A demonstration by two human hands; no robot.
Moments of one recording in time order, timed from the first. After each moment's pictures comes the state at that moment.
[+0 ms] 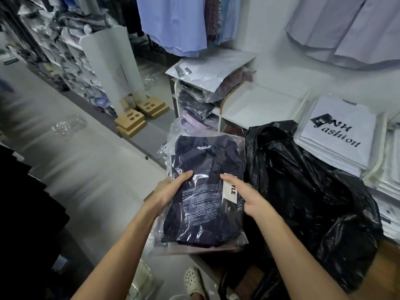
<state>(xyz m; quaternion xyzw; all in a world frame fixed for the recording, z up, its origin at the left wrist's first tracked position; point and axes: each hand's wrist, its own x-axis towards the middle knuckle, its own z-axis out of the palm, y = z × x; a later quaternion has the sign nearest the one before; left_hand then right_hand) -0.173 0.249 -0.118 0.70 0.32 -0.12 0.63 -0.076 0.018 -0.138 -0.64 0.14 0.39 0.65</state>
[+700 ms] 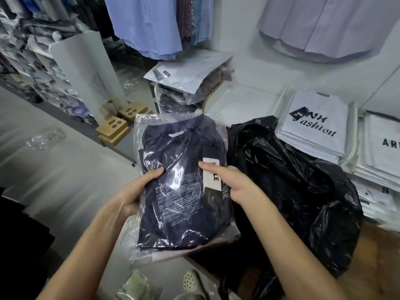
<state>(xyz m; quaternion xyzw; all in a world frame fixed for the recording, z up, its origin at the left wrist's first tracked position) -0.172 0.285 -0.079 0.52 0.25 -0.17 0.80 -0.082 0.034 -0.062 -0.62 0.09 0.37 0.69</state>
